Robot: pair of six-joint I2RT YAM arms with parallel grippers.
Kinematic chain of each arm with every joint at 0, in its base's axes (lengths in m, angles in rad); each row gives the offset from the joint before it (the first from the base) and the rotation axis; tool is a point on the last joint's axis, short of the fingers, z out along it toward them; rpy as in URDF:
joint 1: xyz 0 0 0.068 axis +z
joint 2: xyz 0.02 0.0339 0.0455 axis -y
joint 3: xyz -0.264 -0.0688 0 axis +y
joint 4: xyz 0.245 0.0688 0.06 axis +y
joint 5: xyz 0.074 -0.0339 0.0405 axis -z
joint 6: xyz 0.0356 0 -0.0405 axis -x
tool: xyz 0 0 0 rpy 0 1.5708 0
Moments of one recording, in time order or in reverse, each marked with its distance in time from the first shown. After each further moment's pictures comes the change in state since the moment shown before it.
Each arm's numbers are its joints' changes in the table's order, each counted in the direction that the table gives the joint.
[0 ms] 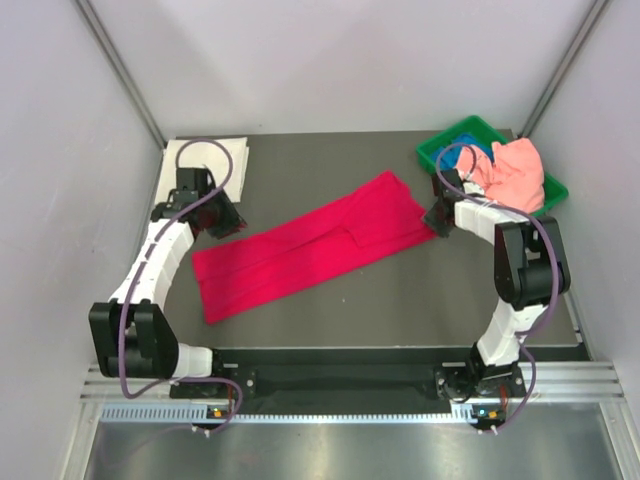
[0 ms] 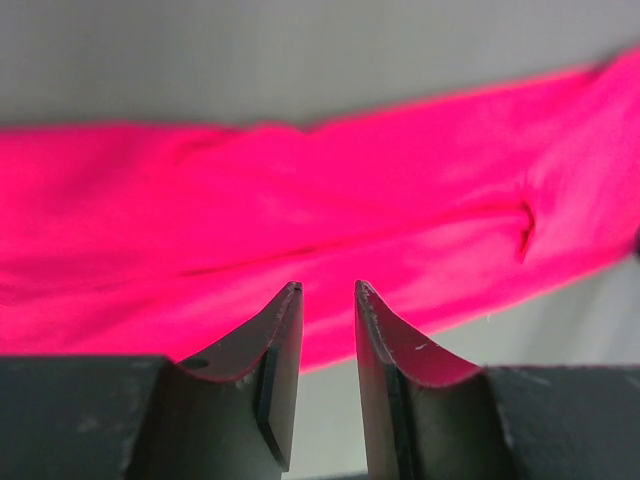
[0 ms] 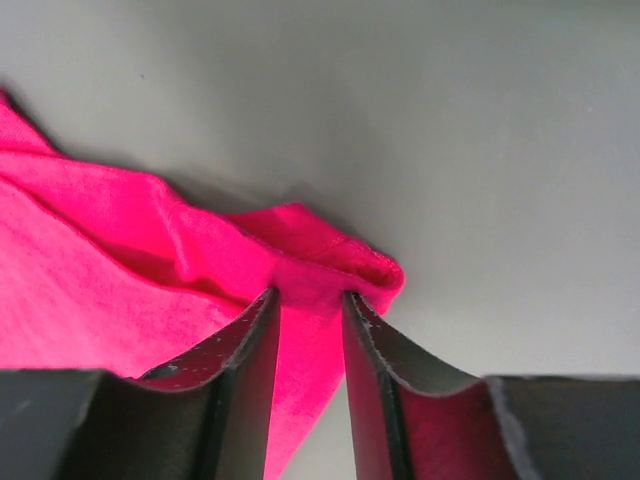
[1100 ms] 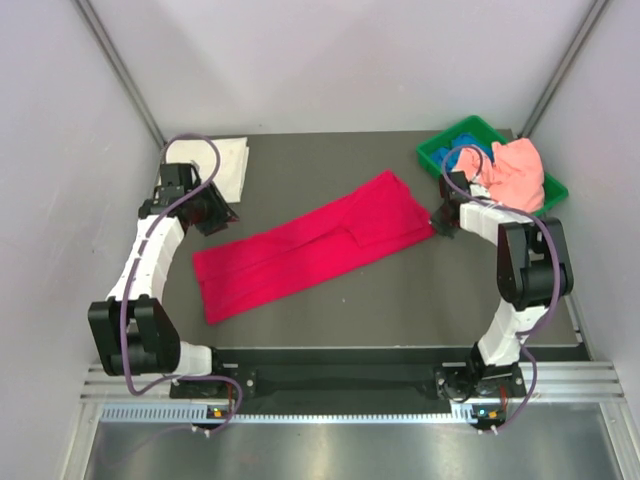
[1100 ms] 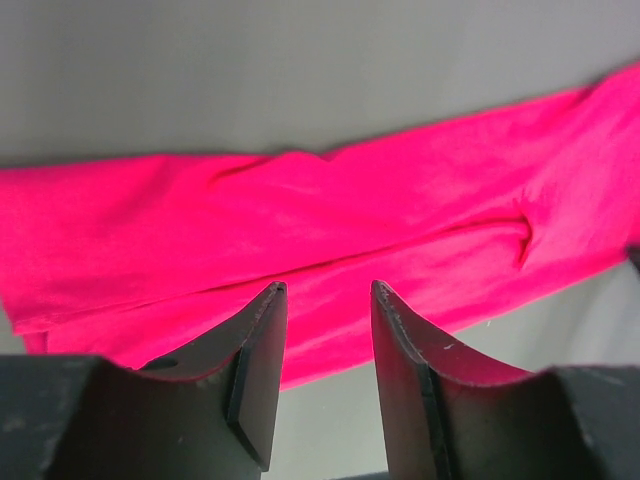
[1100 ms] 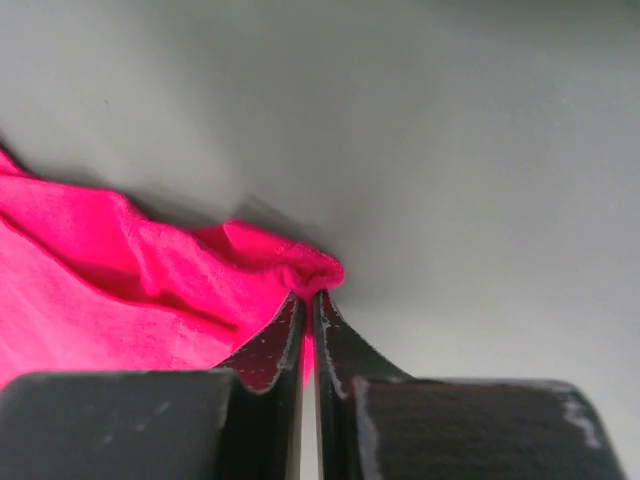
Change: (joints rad) left arm 0.120 -0.031 -0.068 0.021 0.069 -0.082; right arm -0.040 0.008 0.032 -0.024 -0.016 0.026
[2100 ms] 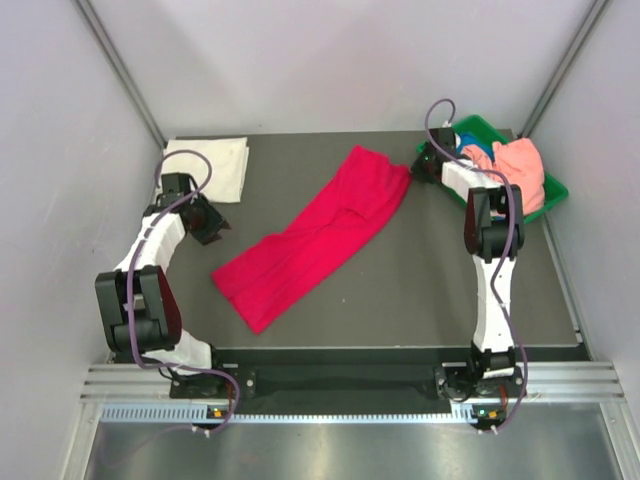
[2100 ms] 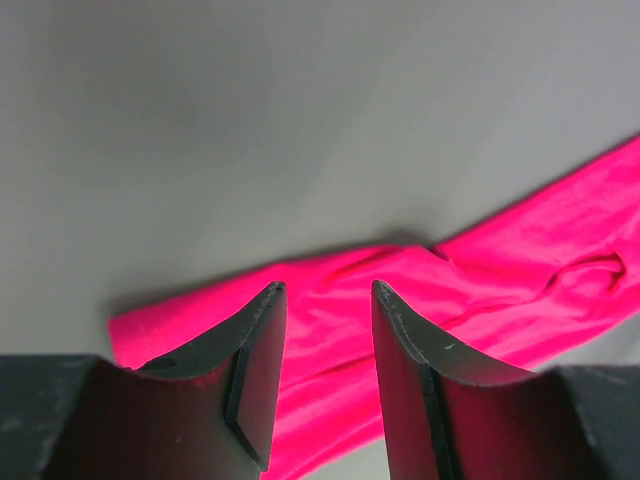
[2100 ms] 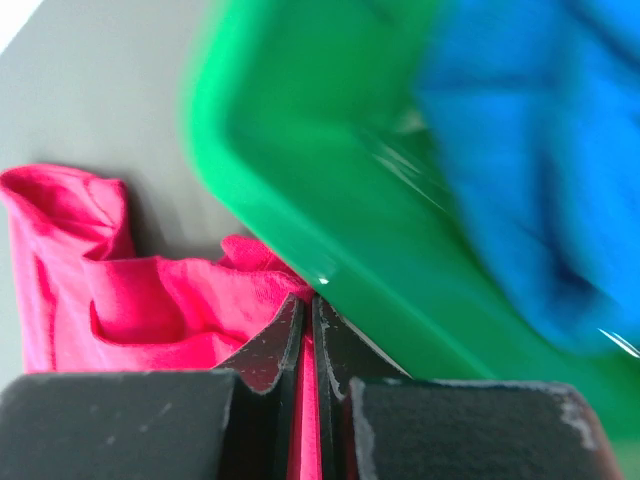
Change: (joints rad) left arm 0.081 -0.137 0.078 -0.114 -0.072 0.132; right arm -0.022 -0.551 -0.747 -0.069 -0.282 0.201
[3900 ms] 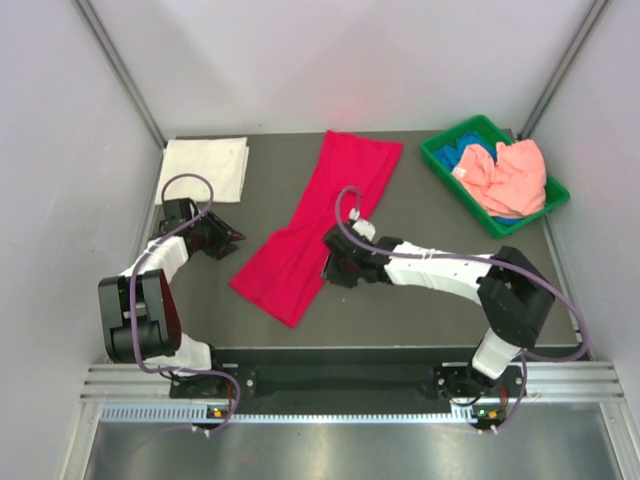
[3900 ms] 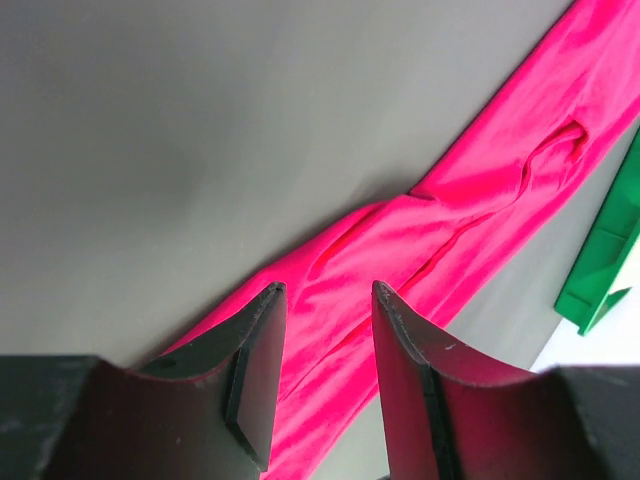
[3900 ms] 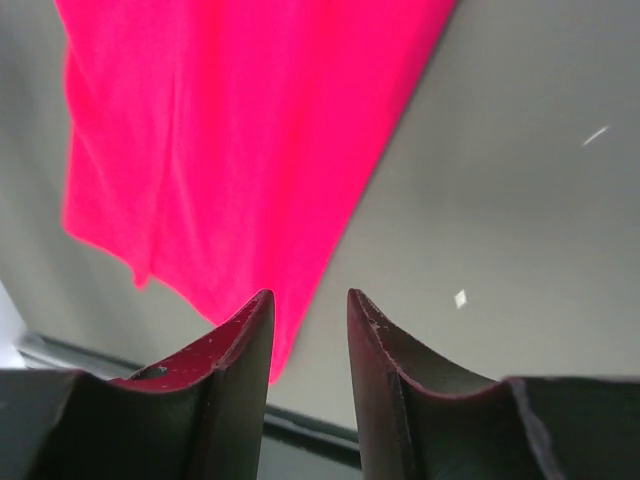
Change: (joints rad) left arm 0.039 0.046 0.274 -0.298 0.264 0.114; right arm 0.813 0.704 0.724 0.149 0.203 -0.500
